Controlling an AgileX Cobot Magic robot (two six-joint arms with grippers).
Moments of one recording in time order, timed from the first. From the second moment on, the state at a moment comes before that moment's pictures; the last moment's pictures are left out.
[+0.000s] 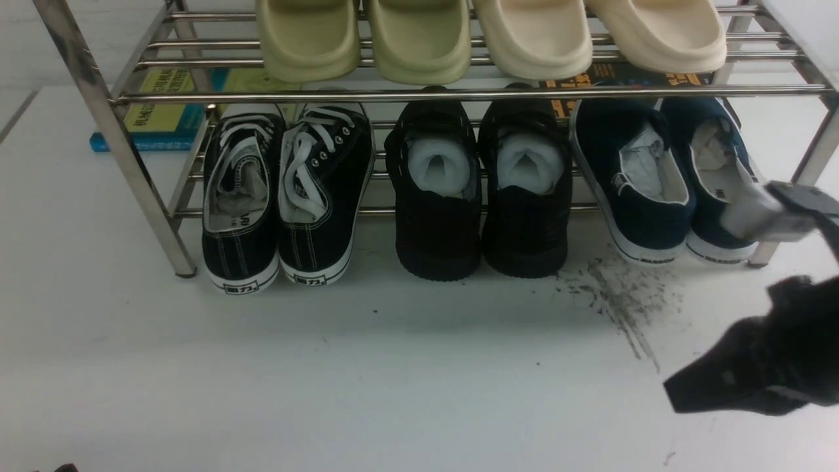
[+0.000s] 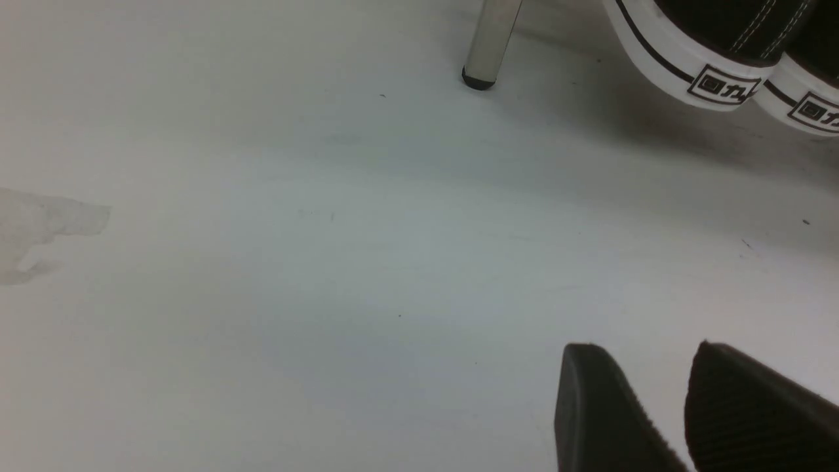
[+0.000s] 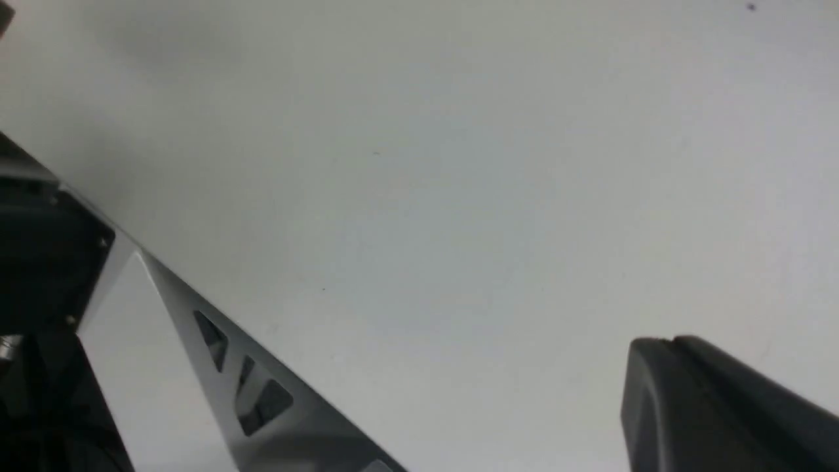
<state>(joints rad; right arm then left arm) 0.32 1.19 -0.87 0.67 0.98 -0.34 -0.10 -0.01 0.01 0.12 0.42 -0.37</state>
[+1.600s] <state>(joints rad) 0.75 2.03 -2.00 -0.05 1.08 0.12 -0.10 -0.01 0.01 0.12 0.42 -0.37</state>
